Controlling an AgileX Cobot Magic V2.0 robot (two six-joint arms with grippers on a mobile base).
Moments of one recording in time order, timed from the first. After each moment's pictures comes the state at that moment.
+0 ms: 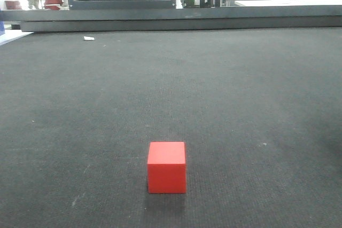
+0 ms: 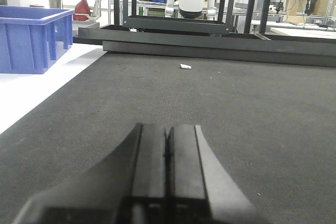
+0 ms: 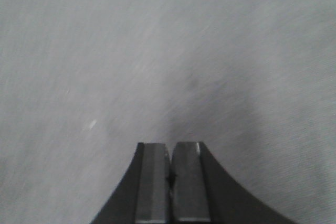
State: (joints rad) left arm -0.02 -0.01 0.03 -0.10 -0.04 0.05; right arm 0.40 0.95 -0.60 -0.16 0.57 0.55
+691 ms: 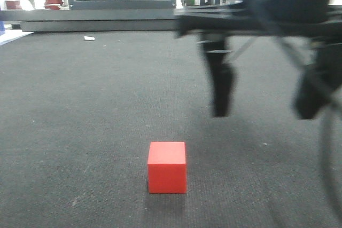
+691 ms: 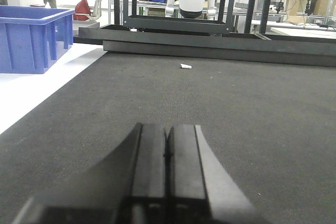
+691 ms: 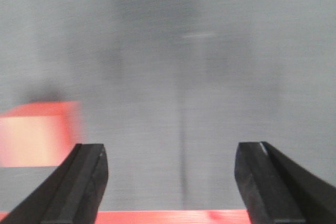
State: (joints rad) left arm -0.02 -0.01 0.03 -0.10 -0.04 0.05; right arm 0.77 1.55 -1.19 -0.07 1.09 0.90
